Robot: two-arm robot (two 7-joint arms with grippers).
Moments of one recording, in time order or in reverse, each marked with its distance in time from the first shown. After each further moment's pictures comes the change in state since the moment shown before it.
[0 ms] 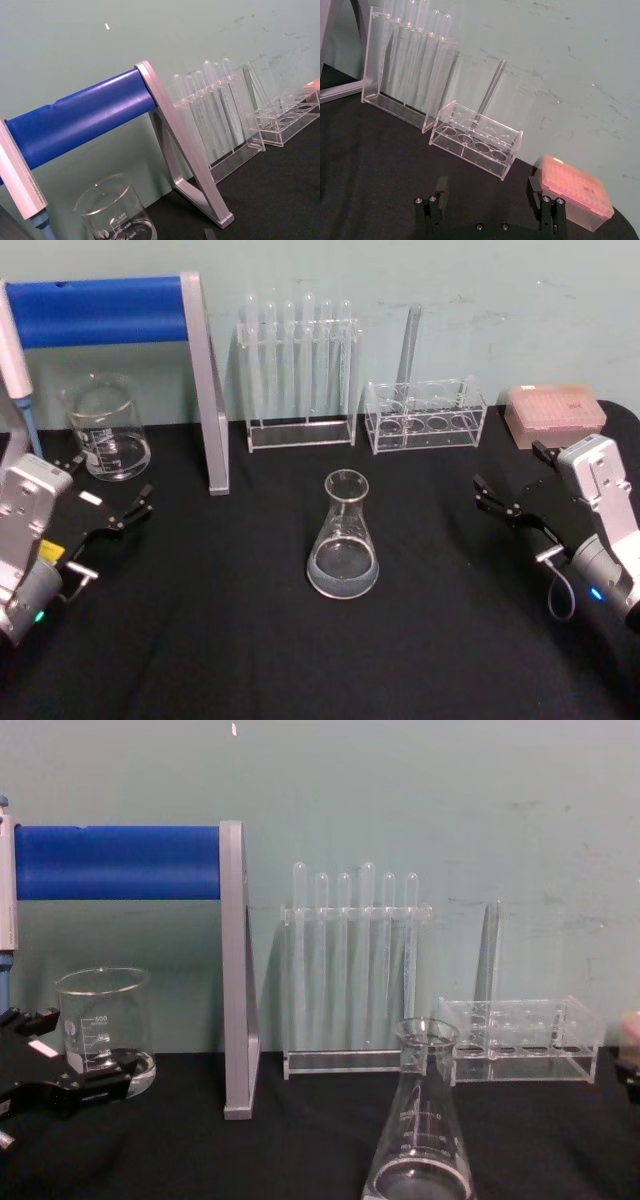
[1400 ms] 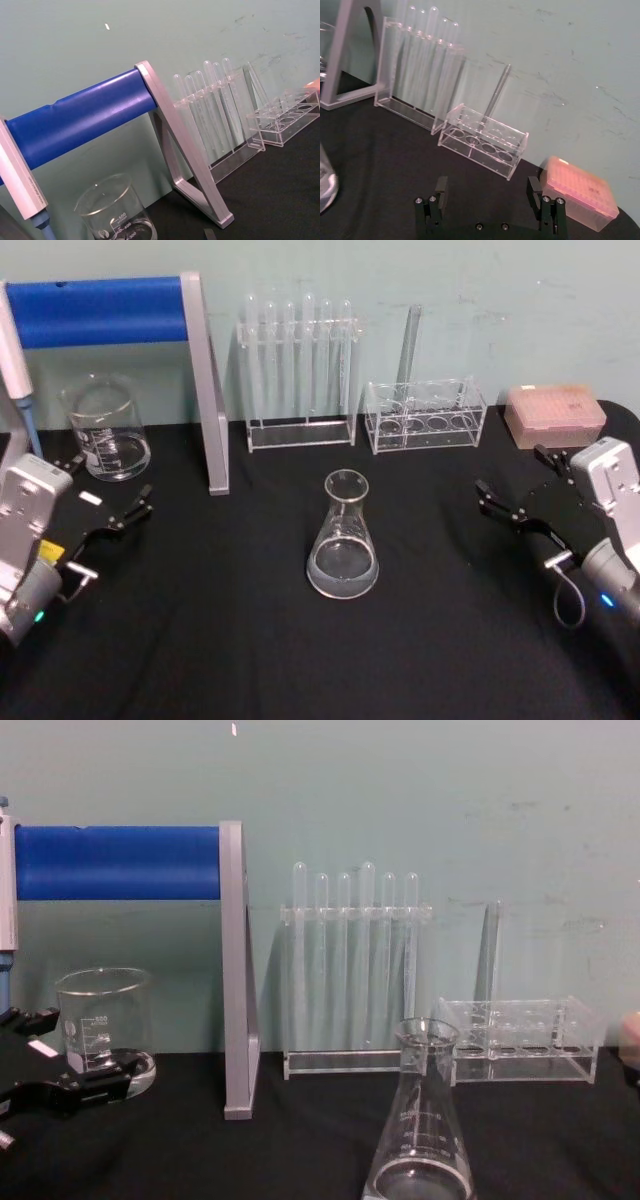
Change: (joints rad) left arm 0.000 0.000 0.000 0.000 0.000 0.000 0.000; right arm -0.044 0.021 0.035 -0.045 0.022 -0.007 0.046
